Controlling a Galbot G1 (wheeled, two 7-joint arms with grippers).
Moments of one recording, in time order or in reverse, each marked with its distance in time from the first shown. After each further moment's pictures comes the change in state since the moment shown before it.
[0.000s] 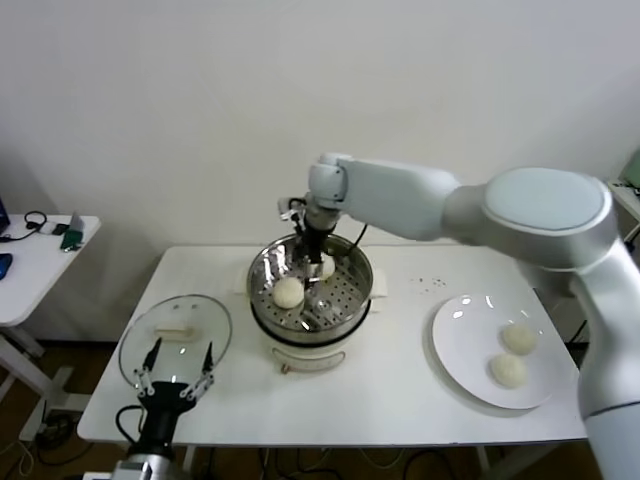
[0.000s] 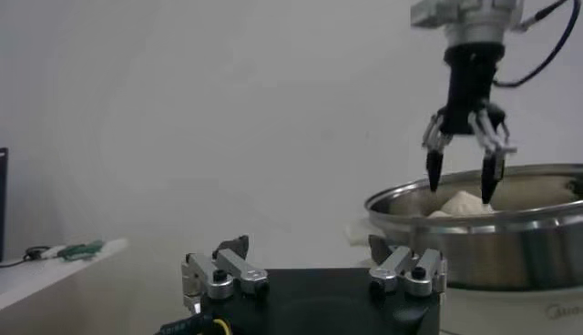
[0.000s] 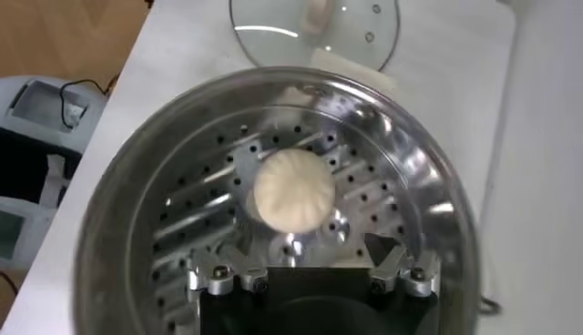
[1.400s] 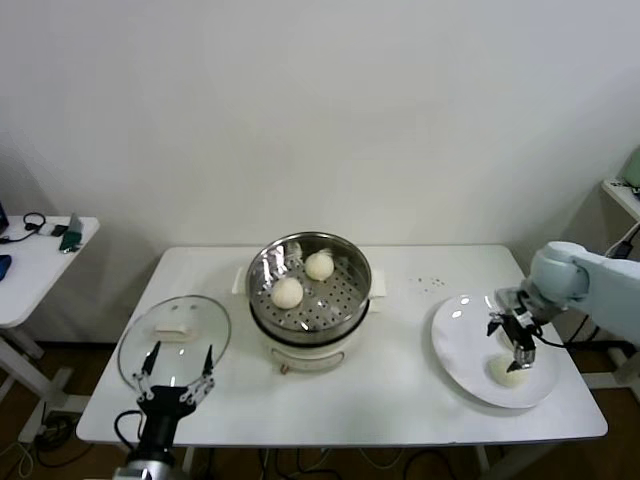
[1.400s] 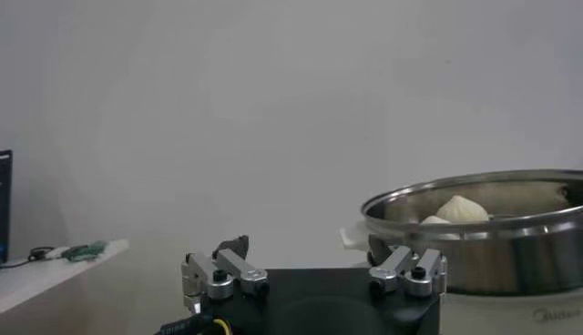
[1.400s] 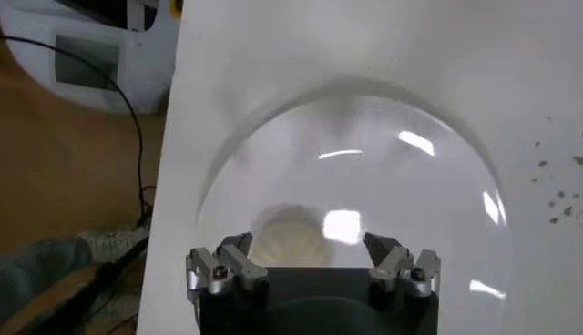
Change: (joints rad) left arm 0.030 -0.040 -0.008 -0.031 0.021 0.008 0.013; right arm -0.382 -0.893 0.242 0.400 -0.678 0.123 -0.022
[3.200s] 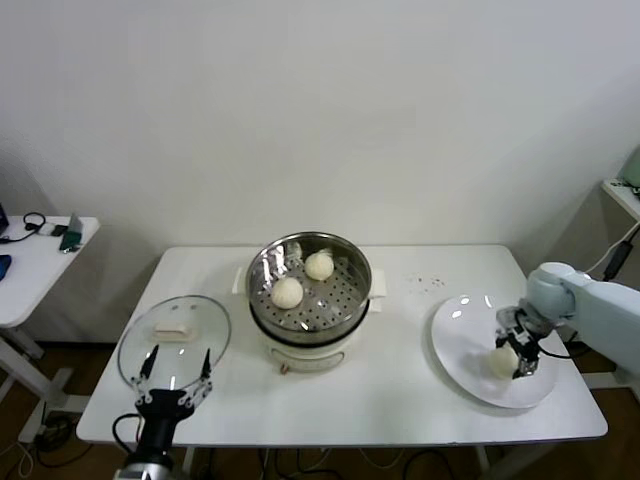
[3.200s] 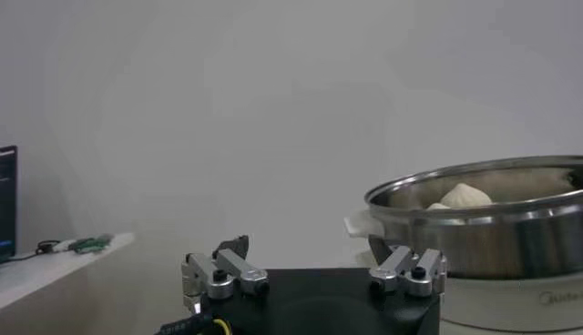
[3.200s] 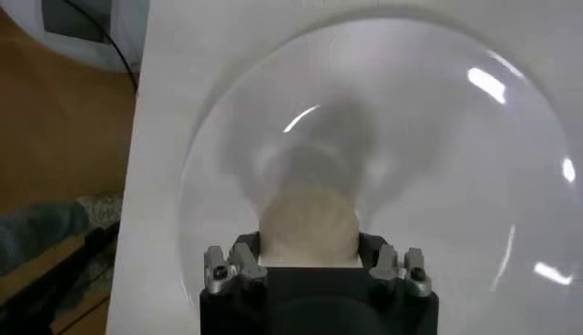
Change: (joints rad) left arm 0.007 0.001 -0.006 0.010 0.006 -0.002 -0.006; right arm -0.124 0.071 0.137 -0.119 -0.148 0.079 -0.036
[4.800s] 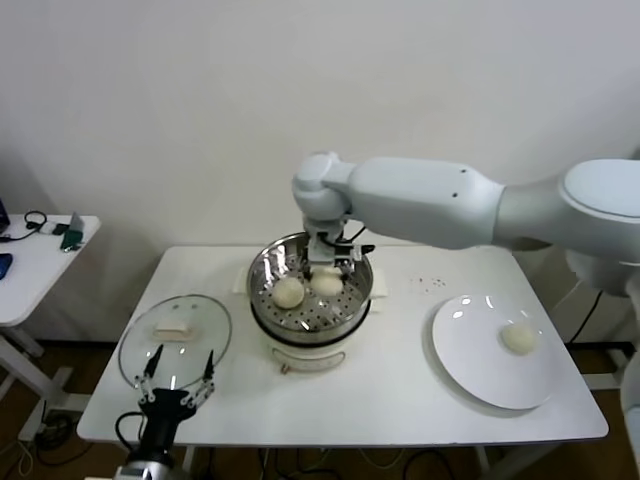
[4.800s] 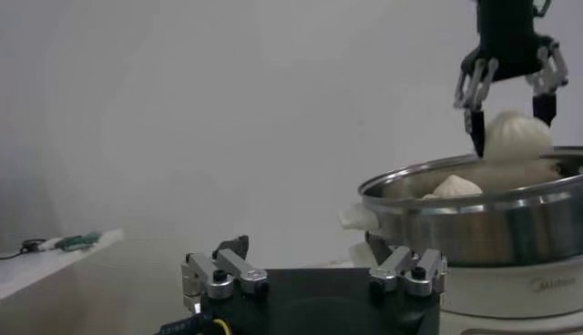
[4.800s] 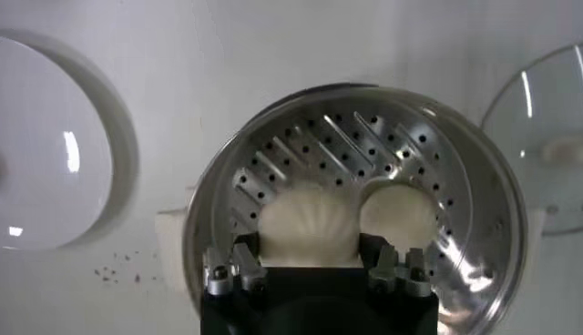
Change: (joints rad) left arm -0.015 0.044 0.011 0.024 -0.018 0.002 0.004; right arm 0.435 0.788 -0.182 0.018 -0.060 0.529 -0.116
